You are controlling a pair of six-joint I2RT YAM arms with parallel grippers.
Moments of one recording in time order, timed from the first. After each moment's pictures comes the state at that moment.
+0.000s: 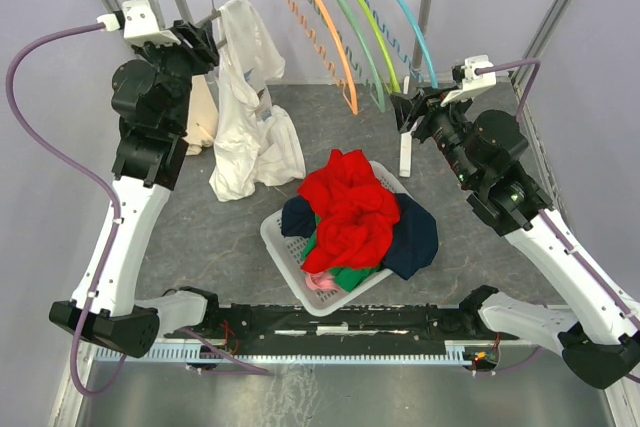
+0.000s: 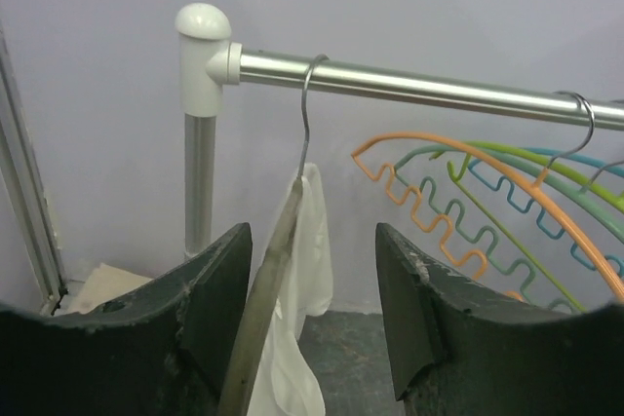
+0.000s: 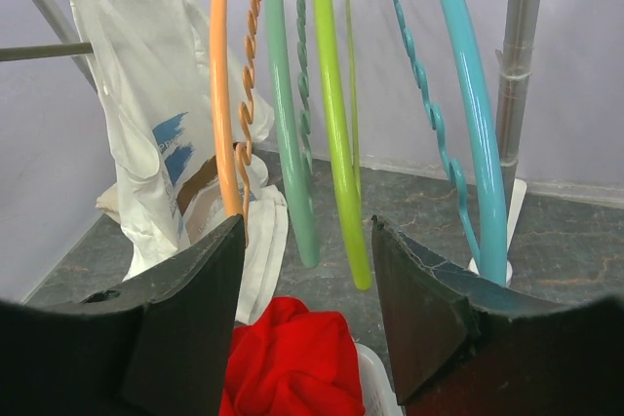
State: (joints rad) left arm -0.27 1.20 1.53 0.00 -0.25 -0.12; right arm 0.62 1.03 1.25 -0.11 0.24 0.16
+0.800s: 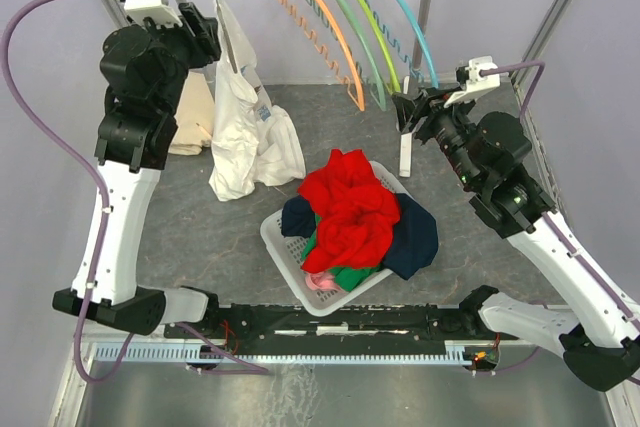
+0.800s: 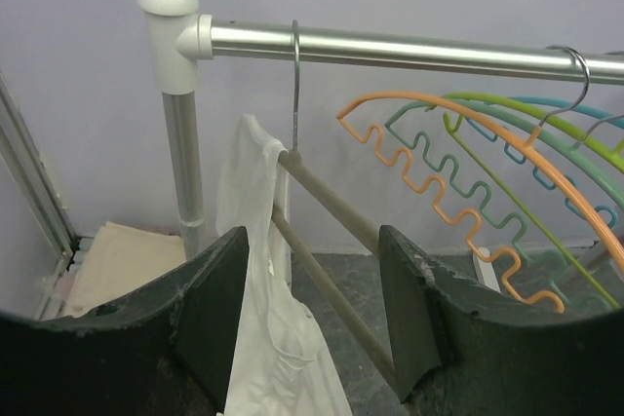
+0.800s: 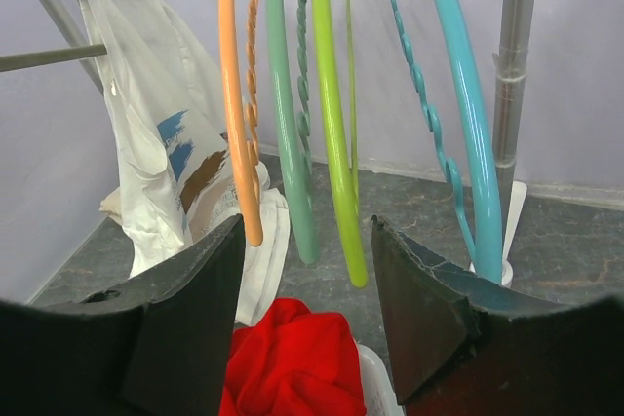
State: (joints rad) left arm -0.27 1.31 1.83 -0.40 -0.20 -0.12; right arm 0.62 1.02 1.24 -0.11 0.24 0.17
